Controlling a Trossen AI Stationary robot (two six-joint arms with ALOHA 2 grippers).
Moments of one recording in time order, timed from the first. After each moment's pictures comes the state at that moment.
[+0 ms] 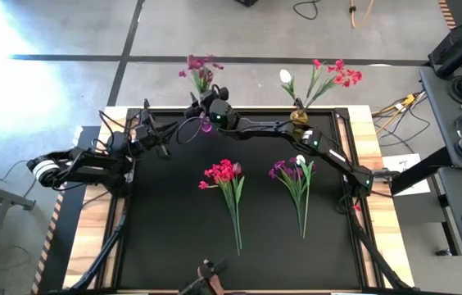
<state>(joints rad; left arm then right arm) 0.82 1.19 0.02 1.55 0.40 0.02 -0.37 2.57 2.07 0.58 0.55 -0.02</state>
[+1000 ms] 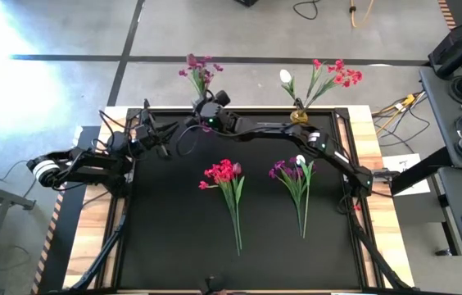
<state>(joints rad) 0.82 1.19 0.02 1.55 0.40 0.02 -0.30 2.45 2.07 0.13 0.63 -0.11</state>
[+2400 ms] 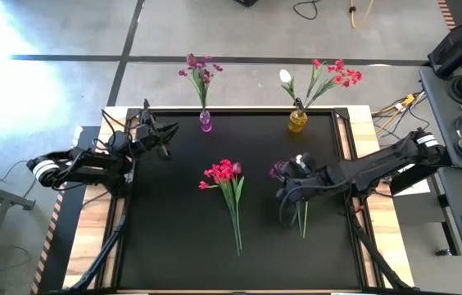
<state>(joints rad) 0.82 1.19 0.02 1.52 0.41 -0.01 0.27 1.31 0.92 -0.72 0.55 0.75</state>
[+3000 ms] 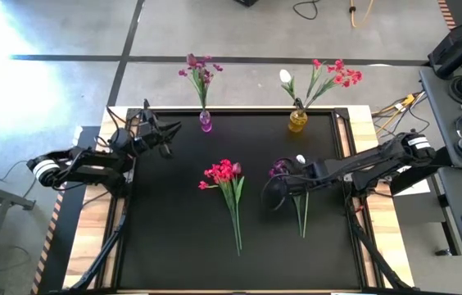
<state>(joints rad) 0.82 1.19 0.05 1.43 0.40 -0.02 0.17 1.43 0.92 -0.90 0.39 1.04</state>
